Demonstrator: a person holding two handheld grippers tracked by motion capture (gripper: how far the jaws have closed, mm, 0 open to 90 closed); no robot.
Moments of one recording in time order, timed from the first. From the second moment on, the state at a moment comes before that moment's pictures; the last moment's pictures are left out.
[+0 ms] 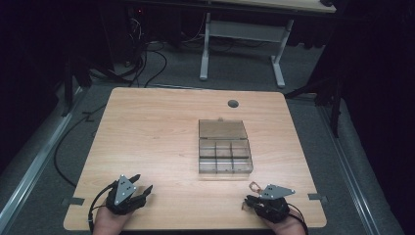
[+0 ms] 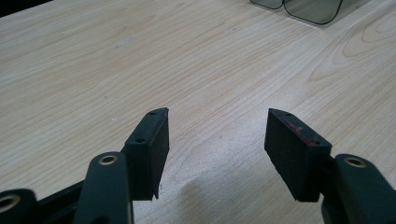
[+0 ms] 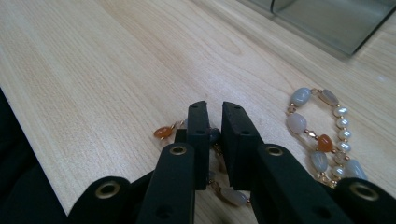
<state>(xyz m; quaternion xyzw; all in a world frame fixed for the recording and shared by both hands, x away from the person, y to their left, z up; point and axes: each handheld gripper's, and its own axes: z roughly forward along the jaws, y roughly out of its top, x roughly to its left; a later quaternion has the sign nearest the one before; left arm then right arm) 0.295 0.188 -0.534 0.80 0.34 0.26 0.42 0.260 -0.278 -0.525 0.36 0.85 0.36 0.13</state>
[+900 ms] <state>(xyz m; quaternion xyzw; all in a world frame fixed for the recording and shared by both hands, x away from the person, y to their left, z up) 0.295 0.188 -0.534 0.80 0.34 0.26 0.42 0.287 -0.328 -0.522 0.48 0.78 0.37 0.16</state>
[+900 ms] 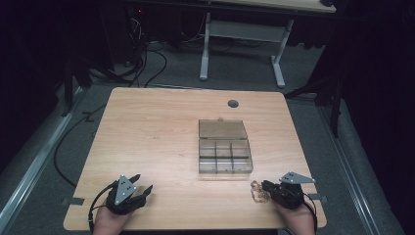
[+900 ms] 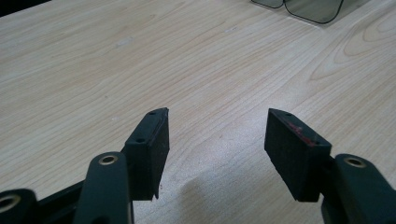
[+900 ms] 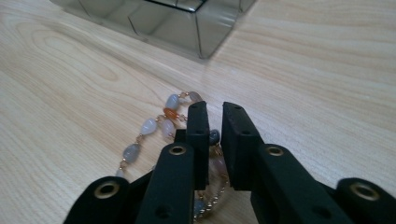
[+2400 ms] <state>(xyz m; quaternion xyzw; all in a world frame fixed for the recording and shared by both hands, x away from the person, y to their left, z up) 0.294 0.190 -0.533 0.80 0.34 0.25 0.43 0.299 -0.335 -0.499 0.51 0.82 0.22 0.10</state>
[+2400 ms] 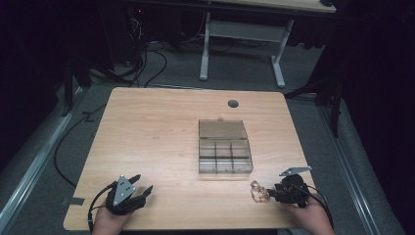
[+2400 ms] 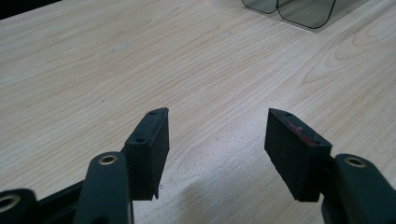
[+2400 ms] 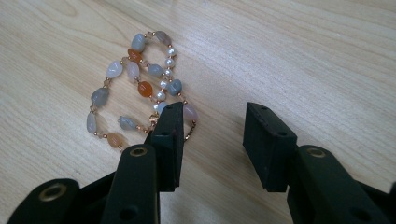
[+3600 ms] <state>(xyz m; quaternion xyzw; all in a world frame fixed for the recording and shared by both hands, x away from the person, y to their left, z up) 0.294 0.190 -0.533 0.80 0.33 0.25 0.43 0.333 -0.290 -0.480 0.44 0.89 0.08 0.03</state>
